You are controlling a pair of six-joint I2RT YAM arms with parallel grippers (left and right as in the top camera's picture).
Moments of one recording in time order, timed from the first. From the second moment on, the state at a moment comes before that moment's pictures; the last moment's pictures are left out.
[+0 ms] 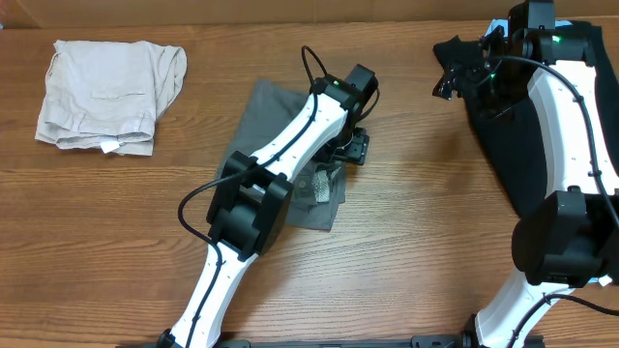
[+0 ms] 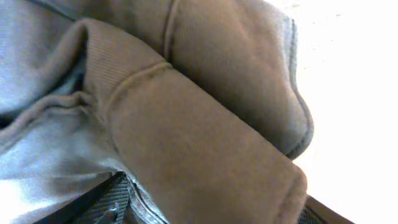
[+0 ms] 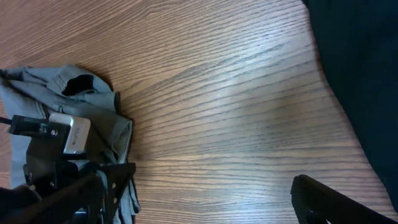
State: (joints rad) left arm -0.60 2.46 2.12 -1.15 0.06 -0.37; right arm -0.09 1.98 1.91 -1.22 -0.29 0.20
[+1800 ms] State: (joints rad) left arm -0.61 2.47 2.12 -1.26 -0.13 -0.36; right arm -0.09 1.98 1.91 -1.22 -0.29 0.18
